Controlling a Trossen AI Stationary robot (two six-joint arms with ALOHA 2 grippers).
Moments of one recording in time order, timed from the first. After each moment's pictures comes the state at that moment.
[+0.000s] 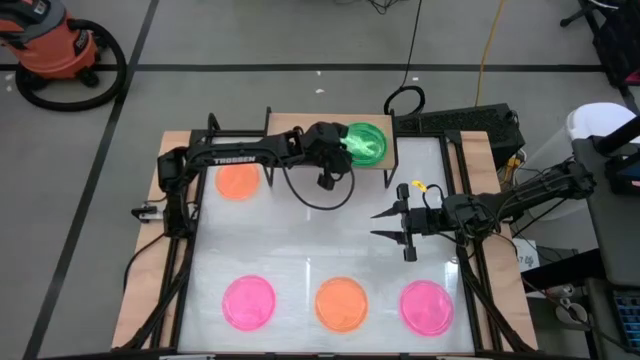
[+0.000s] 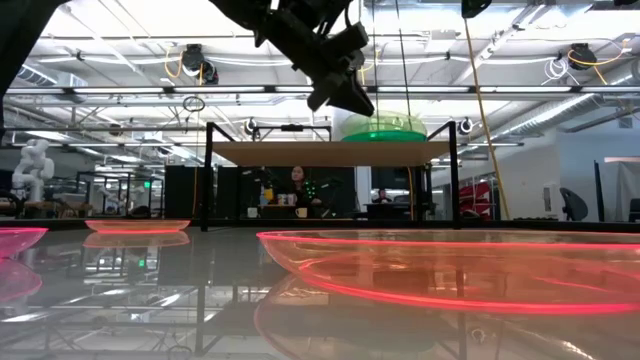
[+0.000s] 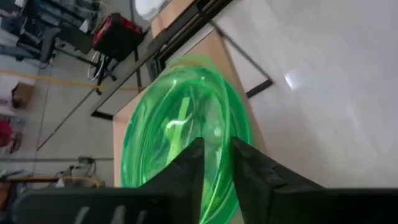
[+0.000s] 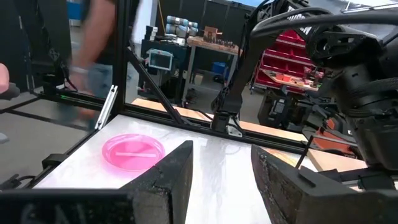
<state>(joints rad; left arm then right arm) 0.28 1.90 1.60 -0.30 -0.05 0.89 0.28 0.90 0.54 0.32 0.21 -0.16</state>
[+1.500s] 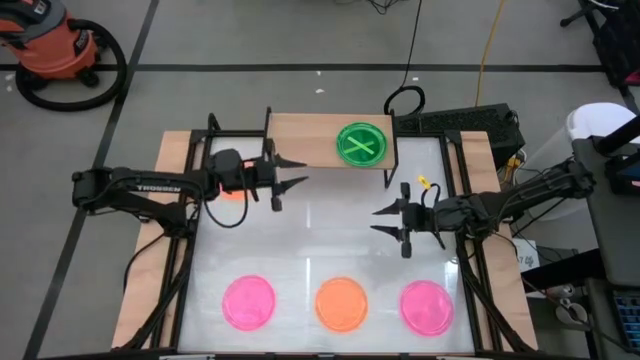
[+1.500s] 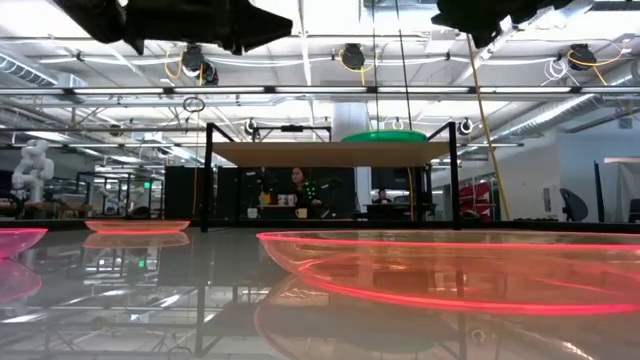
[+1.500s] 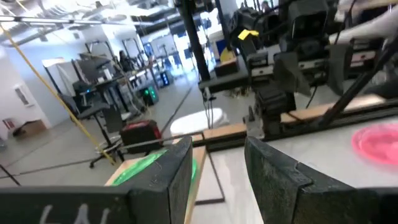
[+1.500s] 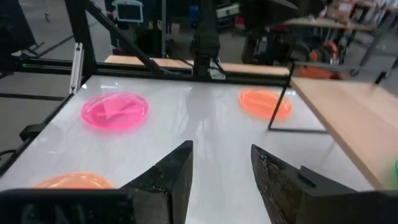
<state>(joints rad) 0.21 1.19 0.66 0.60 0.11 0.31 0.29 0.90 0.60 0.01 0.34 0.04</state>
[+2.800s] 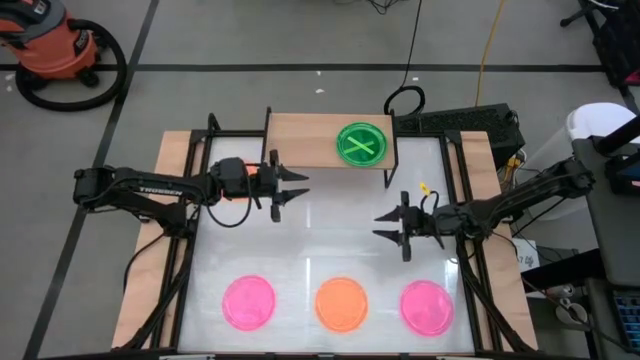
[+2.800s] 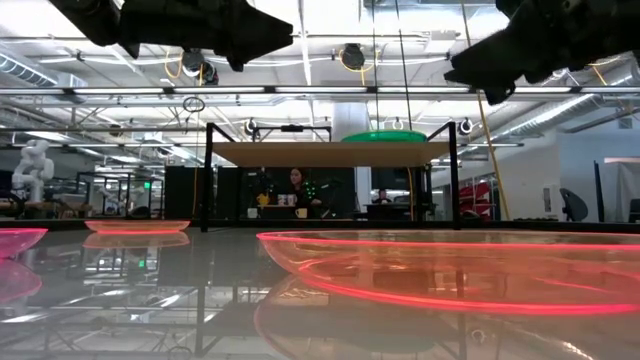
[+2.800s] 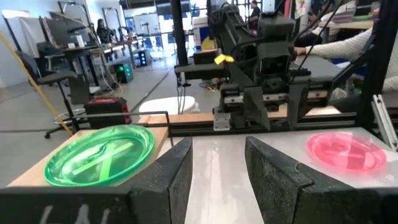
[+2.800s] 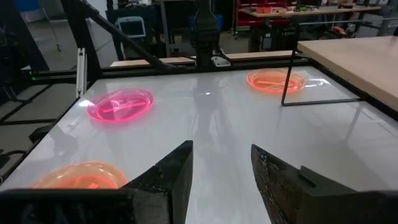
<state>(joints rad) 0.15 1.21 0.63 0.56 0.11 0.12 0.30 0.89 0.30 0.36 0.34 0.15</state>
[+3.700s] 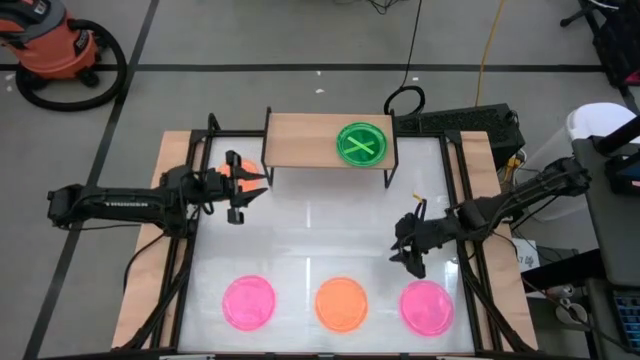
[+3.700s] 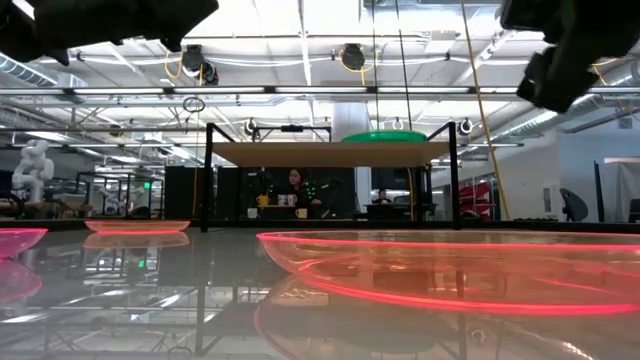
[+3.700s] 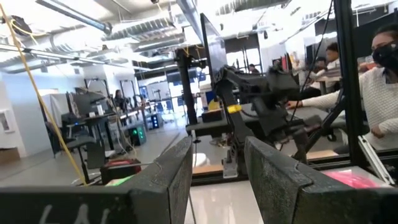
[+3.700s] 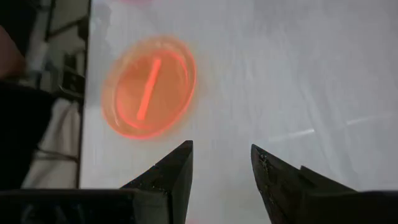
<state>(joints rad) 0.16 0.73 0.32 0.68 0.13 0.17 0.38 0.99 0.64 -0.47 0.02 0.66</state>
